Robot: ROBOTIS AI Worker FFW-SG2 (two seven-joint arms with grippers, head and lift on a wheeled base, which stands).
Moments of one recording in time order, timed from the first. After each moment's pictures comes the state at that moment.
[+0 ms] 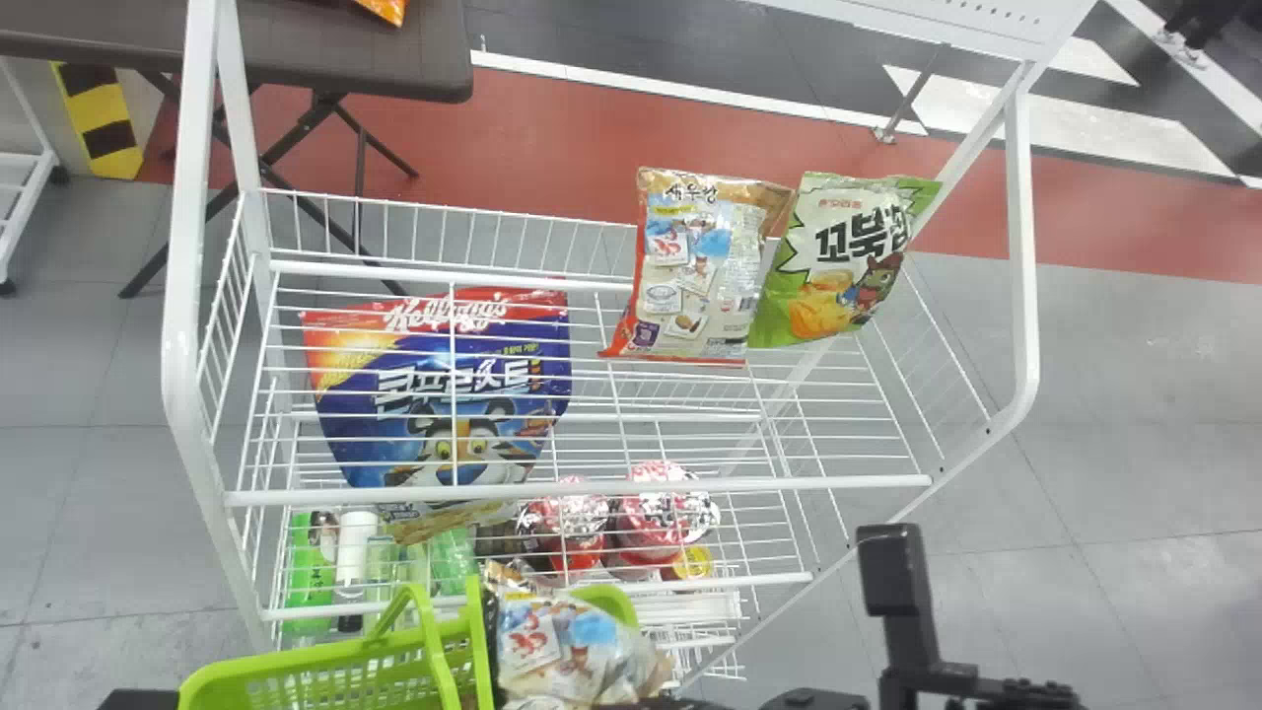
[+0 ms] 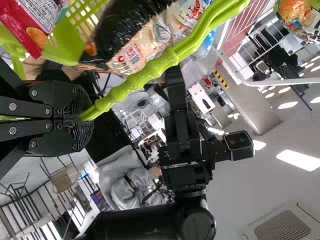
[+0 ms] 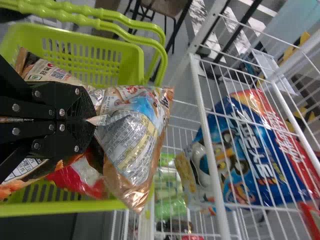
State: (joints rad) left arm 0.67 0.13 -0.15 -2.15 0.12 0.84 -1.35; right arm 0.66 -0.06 -0.29 -2.62 -0.23 1.55 0.78
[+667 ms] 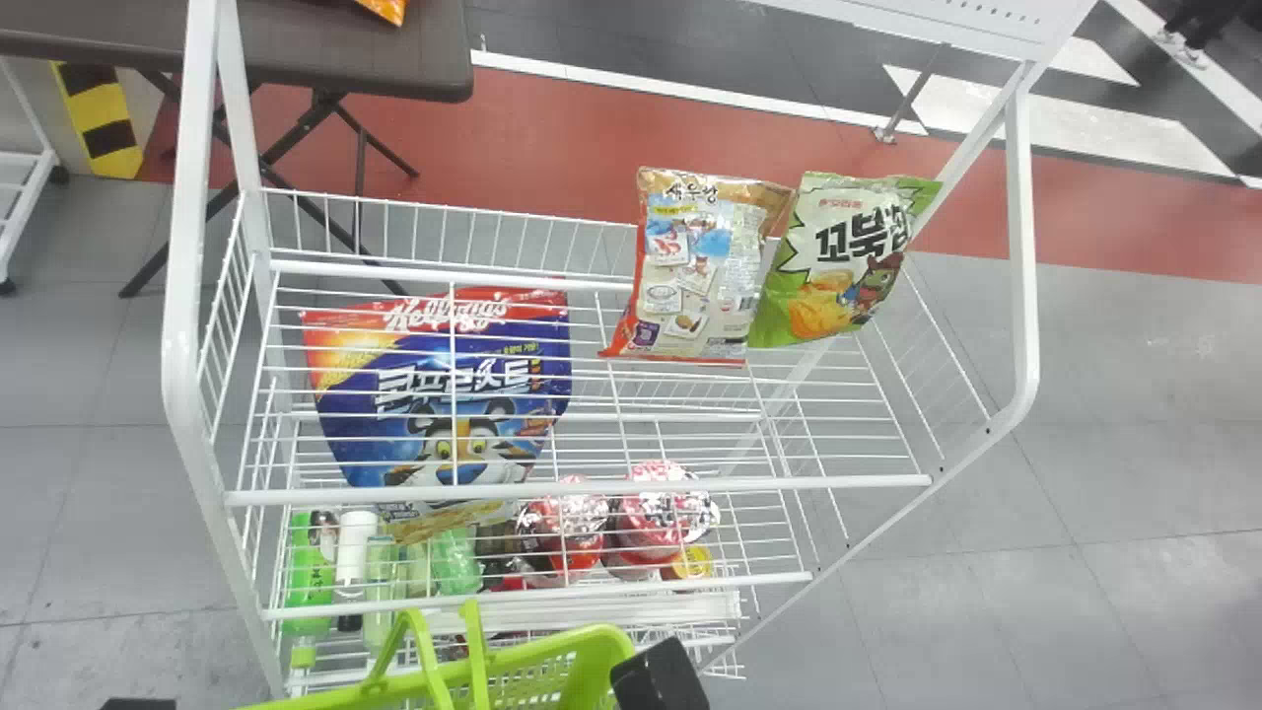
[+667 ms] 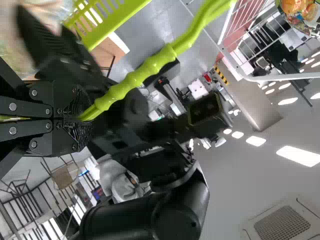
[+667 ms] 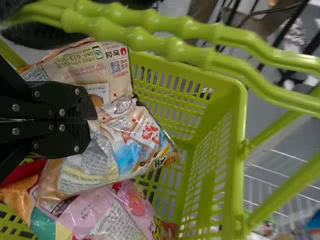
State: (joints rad) left arm 0.68 0.13 -0.15 -2.16 0.12 0.83 -1.37; right arm 0.66 -0.18 0.16 -2.46 -0.02 1.55 0.70
